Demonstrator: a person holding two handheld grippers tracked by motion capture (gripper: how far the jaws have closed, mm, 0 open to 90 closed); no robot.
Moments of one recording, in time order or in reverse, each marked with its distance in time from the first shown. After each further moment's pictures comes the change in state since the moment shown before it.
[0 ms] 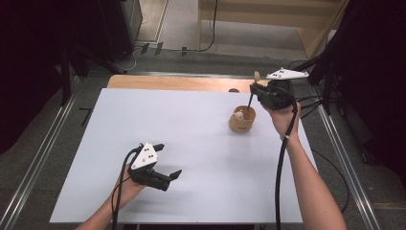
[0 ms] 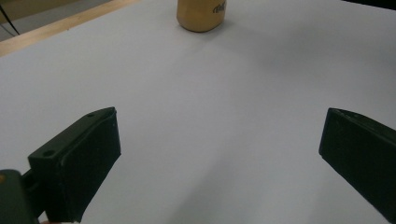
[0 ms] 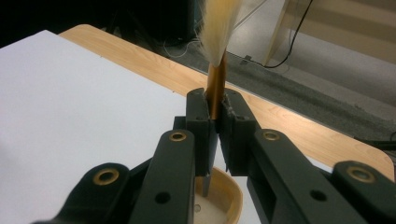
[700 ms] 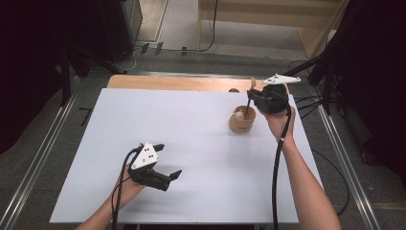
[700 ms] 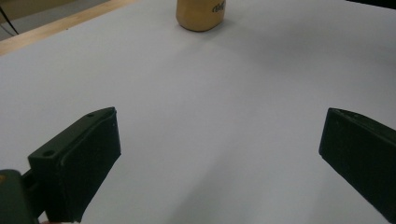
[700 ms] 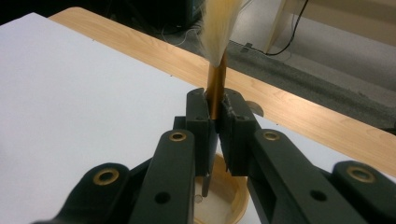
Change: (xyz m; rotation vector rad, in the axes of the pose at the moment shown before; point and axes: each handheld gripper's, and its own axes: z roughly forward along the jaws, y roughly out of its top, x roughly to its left) left arm 0.000 0.000 0.000 0.001 -0.003 0.002; right arm 0.000 -0.017 0.019 0.042 -0.003 0.011
